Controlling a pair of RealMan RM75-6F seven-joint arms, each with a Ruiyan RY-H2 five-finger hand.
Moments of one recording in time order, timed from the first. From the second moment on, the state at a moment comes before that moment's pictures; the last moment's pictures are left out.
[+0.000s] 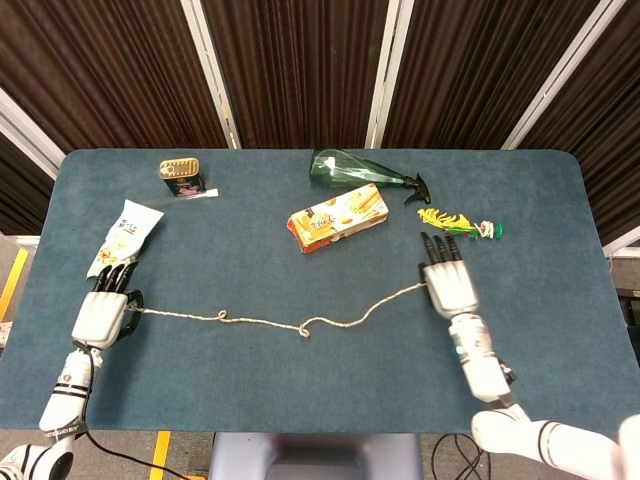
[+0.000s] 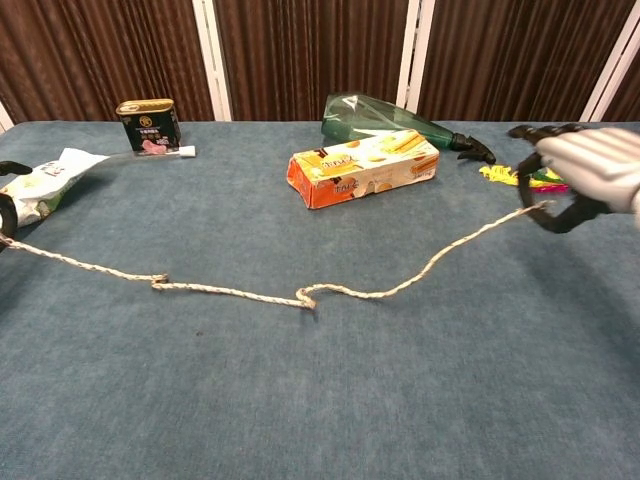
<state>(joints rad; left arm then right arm) -0.38 -1.50 -0.08 -1.11 1.40 1.20 0.05 0.57 -1.55 0.17 -1.40 -1.10 1.15 -0.58</state>
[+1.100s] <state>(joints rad) -0.39 -1.53 -0.06 -1.00 1.36 1.09 0.05 0.42 -1.47 0.10 -1.20 -1.16 1.12 -0.37</state>
